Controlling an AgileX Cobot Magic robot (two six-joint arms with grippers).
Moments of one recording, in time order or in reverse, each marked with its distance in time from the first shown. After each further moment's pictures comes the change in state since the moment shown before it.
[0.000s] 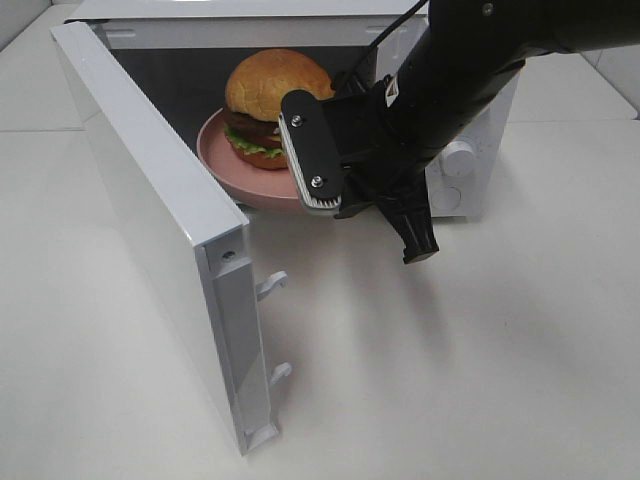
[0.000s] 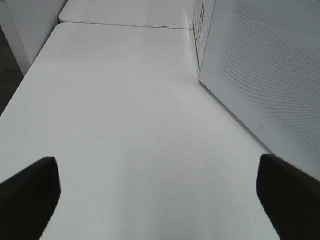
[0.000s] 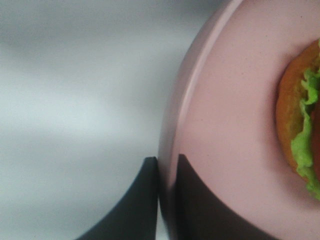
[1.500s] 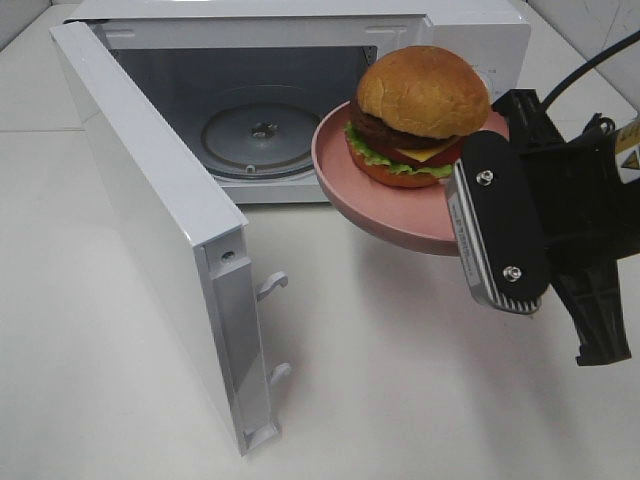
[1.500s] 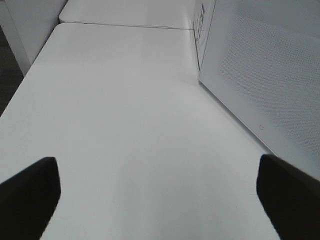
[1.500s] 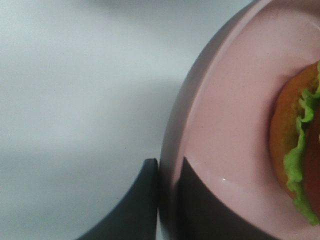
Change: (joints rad) left arm 0.000 0.000 0.000 0.000 0.000 0.000; right arm -0.011 -0.549 0.488 -0.111 -0.057 0.177
